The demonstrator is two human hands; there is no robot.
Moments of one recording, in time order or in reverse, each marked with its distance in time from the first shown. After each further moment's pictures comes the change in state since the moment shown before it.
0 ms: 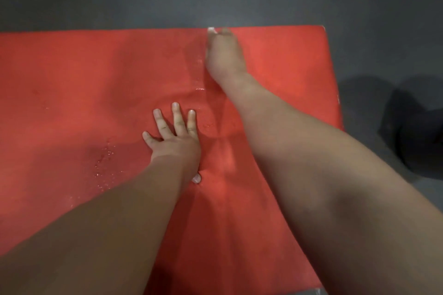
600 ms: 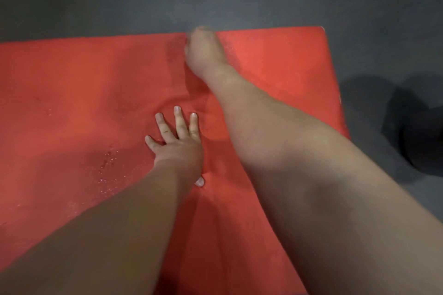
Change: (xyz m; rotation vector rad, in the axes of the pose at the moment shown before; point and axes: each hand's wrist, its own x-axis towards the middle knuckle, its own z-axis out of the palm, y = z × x) left_hand -0.001 0.001 0.000 0.024 0.024 0.003; right_hand 0.016 -0.036 0.006 0.003 -0.047 -0.055
